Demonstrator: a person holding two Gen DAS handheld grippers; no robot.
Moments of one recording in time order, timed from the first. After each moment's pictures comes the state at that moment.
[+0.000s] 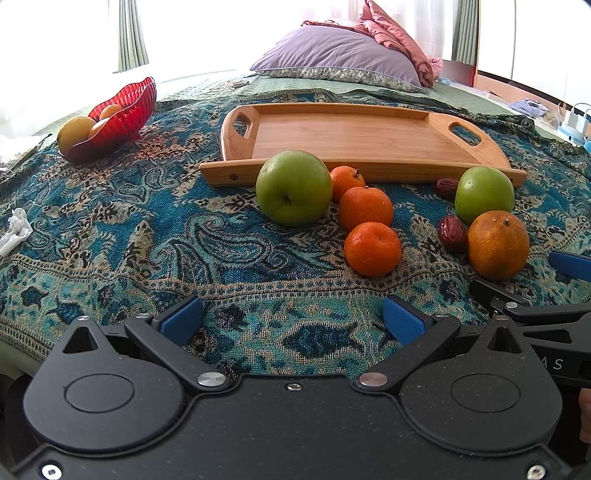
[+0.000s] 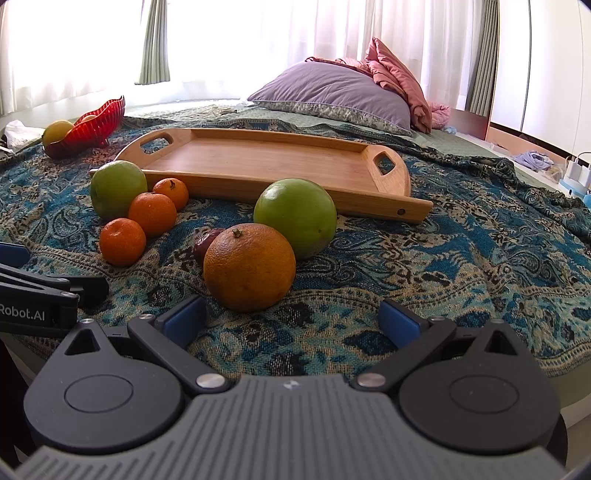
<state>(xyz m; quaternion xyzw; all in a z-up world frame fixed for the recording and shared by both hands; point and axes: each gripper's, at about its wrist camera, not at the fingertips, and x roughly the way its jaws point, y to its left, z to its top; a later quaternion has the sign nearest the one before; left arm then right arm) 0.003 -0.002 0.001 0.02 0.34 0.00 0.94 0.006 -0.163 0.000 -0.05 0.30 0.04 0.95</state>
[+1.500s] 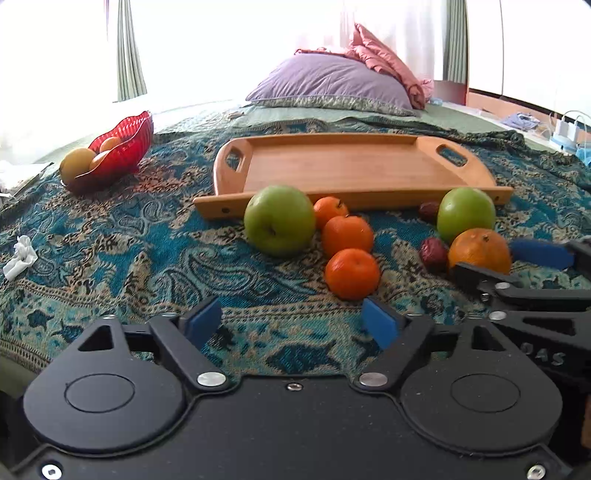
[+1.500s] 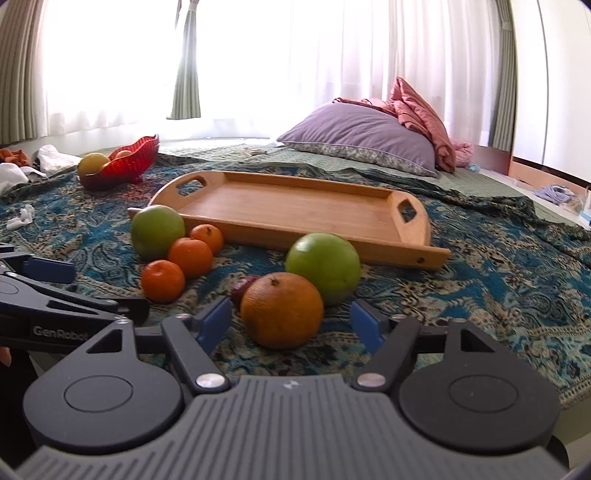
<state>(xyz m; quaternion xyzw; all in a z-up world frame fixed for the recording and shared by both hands) -0.010 -0.014 0.012 0.03 0.29 -0.01 0.95 -0.008 -0.160 0.018 -0.05 0.24 0.09 0.97</state>
